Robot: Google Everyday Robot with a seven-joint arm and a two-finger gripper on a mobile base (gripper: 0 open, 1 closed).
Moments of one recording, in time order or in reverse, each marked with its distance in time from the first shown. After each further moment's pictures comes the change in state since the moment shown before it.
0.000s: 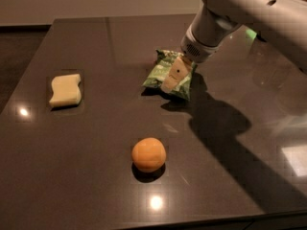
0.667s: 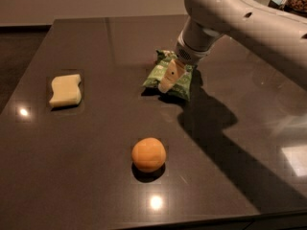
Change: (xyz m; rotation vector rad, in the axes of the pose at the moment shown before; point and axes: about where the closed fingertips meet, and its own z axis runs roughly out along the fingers) arm -0.008 -0.017 0.027 0.091 0.024 0.018
